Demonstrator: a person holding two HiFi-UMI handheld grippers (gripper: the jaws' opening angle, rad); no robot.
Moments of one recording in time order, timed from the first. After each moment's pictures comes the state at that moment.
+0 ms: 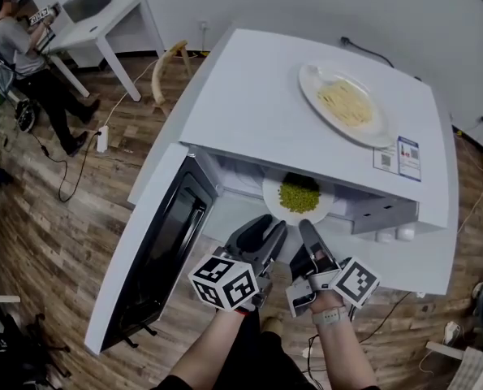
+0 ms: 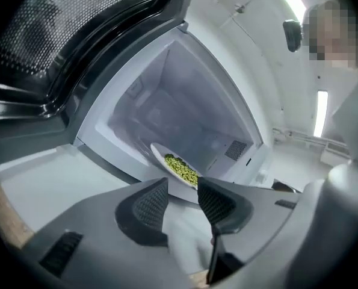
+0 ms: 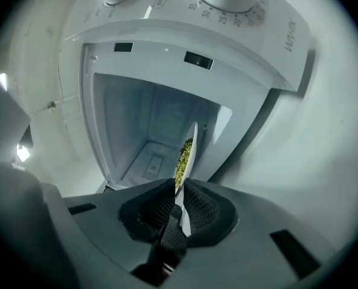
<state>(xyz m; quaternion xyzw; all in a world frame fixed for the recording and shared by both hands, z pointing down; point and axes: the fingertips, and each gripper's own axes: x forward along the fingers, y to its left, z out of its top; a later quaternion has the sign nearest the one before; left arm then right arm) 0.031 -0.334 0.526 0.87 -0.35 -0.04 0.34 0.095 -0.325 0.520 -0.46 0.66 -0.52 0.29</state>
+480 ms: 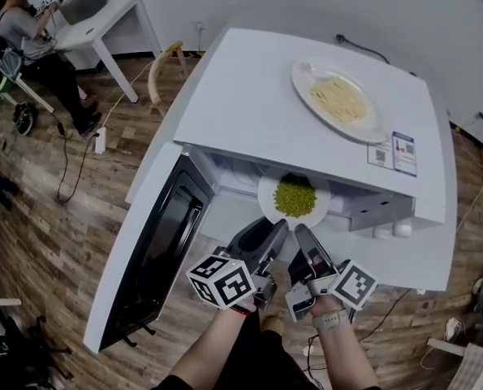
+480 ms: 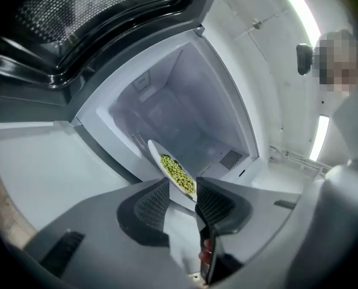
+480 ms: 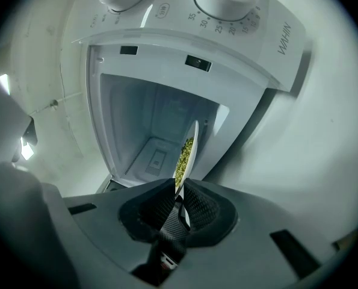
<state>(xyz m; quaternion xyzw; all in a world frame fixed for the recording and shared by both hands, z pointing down) 0.039 -0.329 0.522 0.85 -0.33 -0.10 0.40 0.091 -0.312 0.518 -0.44 0.67 -0.52 0.28</state>
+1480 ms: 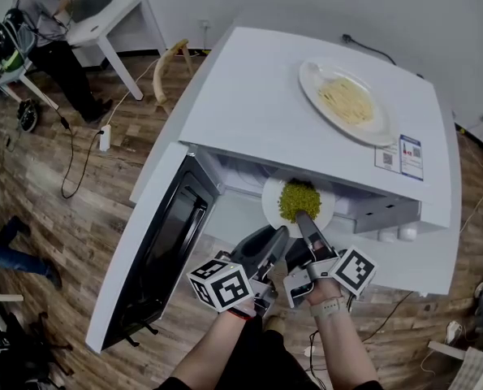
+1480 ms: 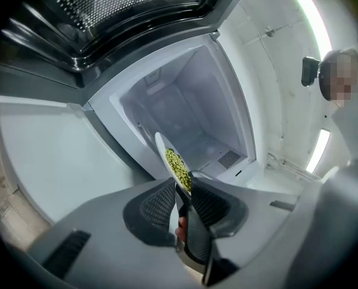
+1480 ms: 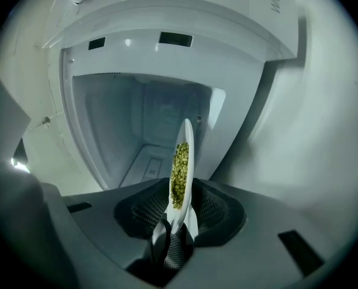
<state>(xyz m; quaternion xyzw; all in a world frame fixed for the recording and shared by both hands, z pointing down) 0.036 -0.318 0.530 0.84 -0.31 -0.11 0.44 0.090 -0.341 0.532 -0.44 0.63 -0.56 0.31</state>
